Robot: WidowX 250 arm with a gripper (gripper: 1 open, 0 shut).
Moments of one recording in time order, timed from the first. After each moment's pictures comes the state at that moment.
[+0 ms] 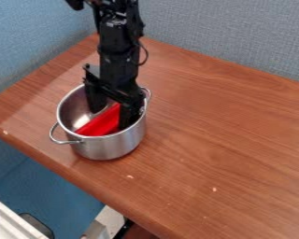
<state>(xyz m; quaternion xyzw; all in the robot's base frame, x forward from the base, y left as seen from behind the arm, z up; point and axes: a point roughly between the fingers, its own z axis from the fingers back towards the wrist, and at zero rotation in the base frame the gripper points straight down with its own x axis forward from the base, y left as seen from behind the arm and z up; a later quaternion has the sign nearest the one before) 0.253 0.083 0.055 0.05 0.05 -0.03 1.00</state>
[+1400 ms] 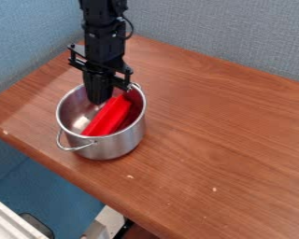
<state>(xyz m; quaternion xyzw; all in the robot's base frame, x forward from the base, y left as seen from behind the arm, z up) 0.249 0.098 0.087 0.04 0.05 -0.02 1.00</state>
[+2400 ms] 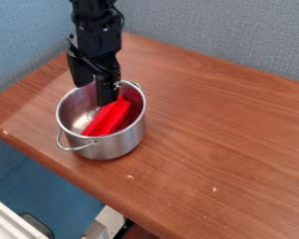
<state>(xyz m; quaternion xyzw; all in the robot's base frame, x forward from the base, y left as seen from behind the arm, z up) 0.245 0.100 0.094 0.04 0.02 -0.13 0.99</state>
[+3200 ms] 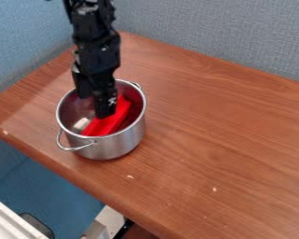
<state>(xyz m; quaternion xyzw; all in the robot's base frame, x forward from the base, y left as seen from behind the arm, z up) 0.250 0.116 0.060 0.03 0.02 -0.18 0.98</state>
